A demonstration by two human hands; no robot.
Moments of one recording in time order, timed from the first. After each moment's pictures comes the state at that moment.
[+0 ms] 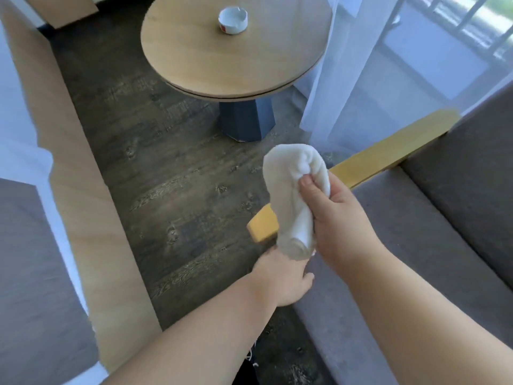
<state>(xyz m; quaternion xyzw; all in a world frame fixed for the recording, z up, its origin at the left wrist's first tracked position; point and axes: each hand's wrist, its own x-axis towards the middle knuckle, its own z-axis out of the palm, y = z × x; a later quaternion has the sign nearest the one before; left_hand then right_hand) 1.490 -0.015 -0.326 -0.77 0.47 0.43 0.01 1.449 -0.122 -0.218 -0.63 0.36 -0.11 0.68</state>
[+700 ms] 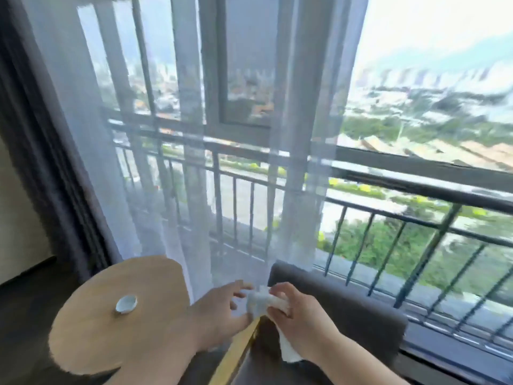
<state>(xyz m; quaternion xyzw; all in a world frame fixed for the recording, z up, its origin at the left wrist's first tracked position) 1.493 -0.129 0.235 -0.67 0.63 0.31 -0.23 1.275 -0.190 0.219 -0.79 0.49 -0.18 0.32</state>
